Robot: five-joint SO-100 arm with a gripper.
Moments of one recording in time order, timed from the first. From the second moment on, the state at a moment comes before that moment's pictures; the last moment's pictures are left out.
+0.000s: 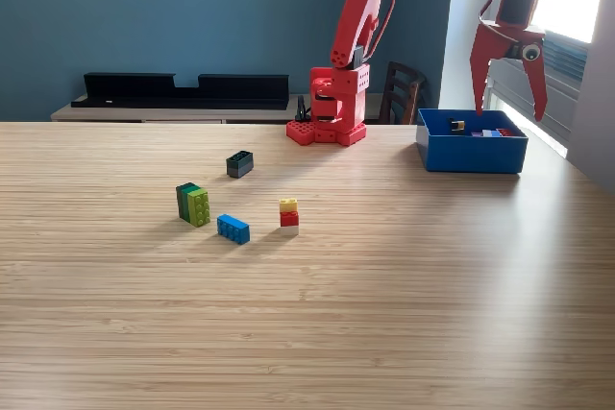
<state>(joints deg) -61.6 76.5 68.2 94.3 -6.0</state>
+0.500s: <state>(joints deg) -27.9 76.5 64.3 94.7 3.3</state>
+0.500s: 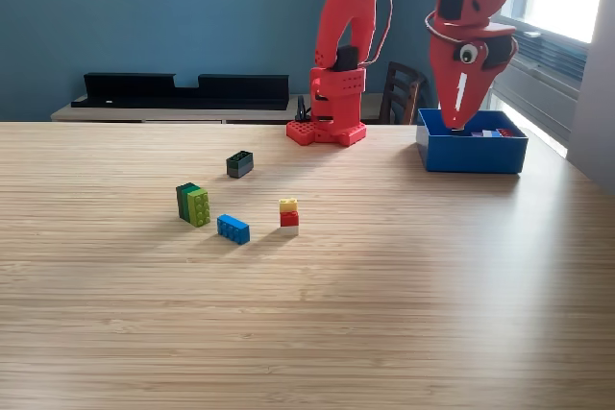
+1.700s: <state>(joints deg) 3.0 76.5 64.3 89.9 21.4</state>
